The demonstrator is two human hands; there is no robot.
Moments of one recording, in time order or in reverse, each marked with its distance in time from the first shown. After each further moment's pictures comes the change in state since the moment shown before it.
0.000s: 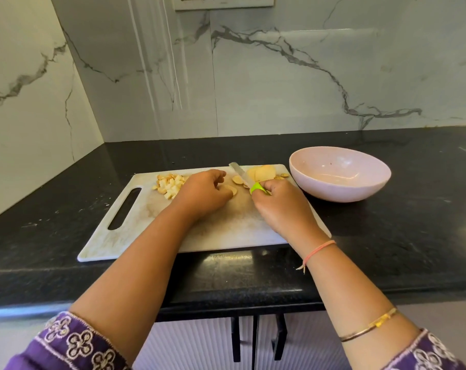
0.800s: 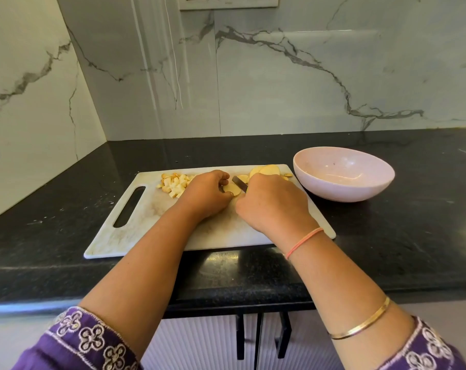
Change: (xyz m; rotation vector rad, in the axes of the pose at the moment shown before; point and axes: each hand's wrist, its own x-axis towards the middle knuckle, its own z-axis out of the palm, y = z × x) left_hand 0.001 -0.002 0.002 0.040 -0.006 0.033; right_hand -0.020 -0.058 -0.010 -0.558 -0.090 -0.080
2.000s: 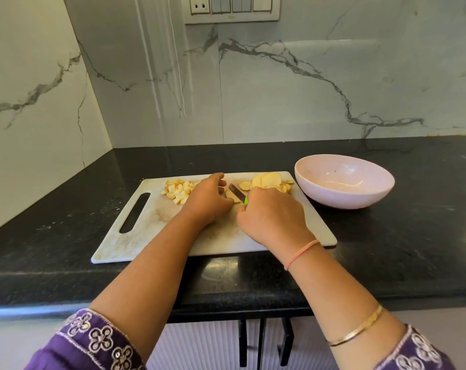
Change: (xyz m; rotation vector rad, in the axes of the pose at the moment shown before) left_hand 0.001 -0.001 0.004 -0.146 0.033 -0.059; right_hand -0.006 0.003 0.007 -0.014 -0.024 -0.019
